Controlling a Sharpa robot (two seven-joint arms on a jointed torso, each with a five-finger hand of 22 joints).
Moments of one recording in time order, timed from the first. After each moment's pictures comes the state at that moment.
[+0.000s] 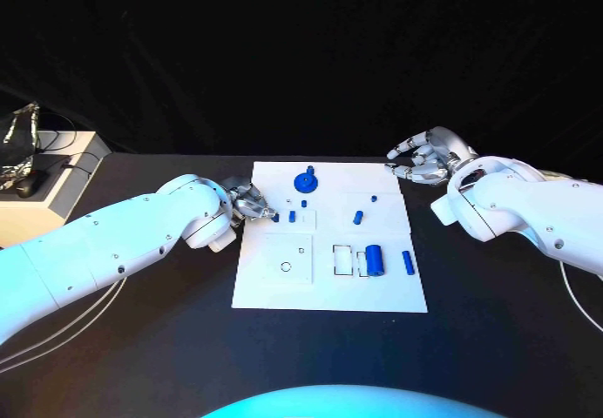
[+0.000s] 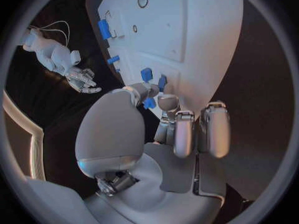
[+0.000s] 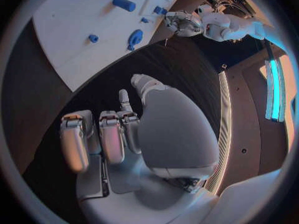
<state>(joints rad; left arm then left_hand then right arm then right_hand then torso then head) 1.11 -0.69 0.13 1.34 -1.01 -0.13 -0.49 1.25 -0.25 0.62 0.19 0.57 0.99 0.07 0.56 0.57 1.31 -0.02 1.05 0.83 1.47 -0.08 1.57 1.31 0.05 1.44 0.04 1.47 1.31 1.29 -0.88 -0.08 1.49 -0.88 -0.56 -0.14 1.43 -0.22 0.35 0.27 0.38 0.89 0.16 0.20 0.42 1.47 0.09 1.54 1.31 1.47 0.01 1.56 1.31 0.00 1.47 0.12 1.56 1.31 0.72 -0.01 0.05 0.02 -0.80</state>
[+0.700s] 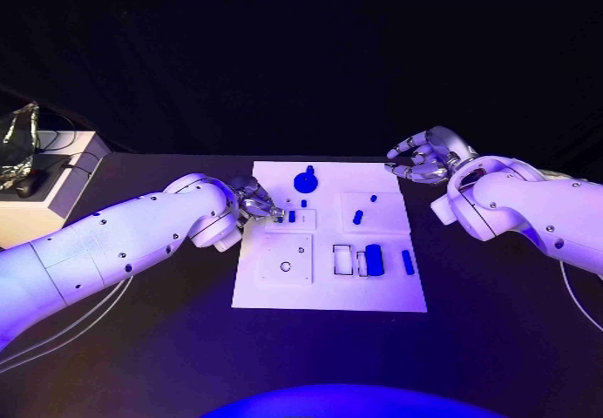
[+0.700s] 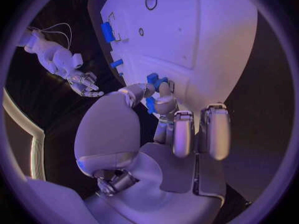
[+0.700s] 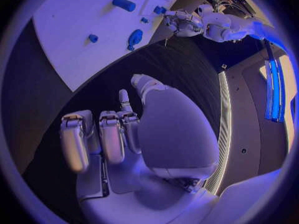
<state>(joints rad) 1.11 -0.66 0.13 1.34 -1.02 -0.10 -0.50 1.16 -0.27 0.60 0.13 0.56 1.01 0.03 0.59 0.62 1.35 -0.04 1.07 0.86 1.47 -0.09 1.57 1.31 0.05 1.46 0.03 1.48 1.31 1.29 -0.88 -0.08 1.49 -0.88 -0.56 -0.14 1.43 -0.22 0.35 0.27 0.38 0.89 0.16 0.20 0.42 1.47 0.09 1.54 1.31 1.47 0.01 1.56 1.31 0.00 1.47 0.12 1.56 1.31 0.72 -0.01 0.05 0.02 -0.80</state>
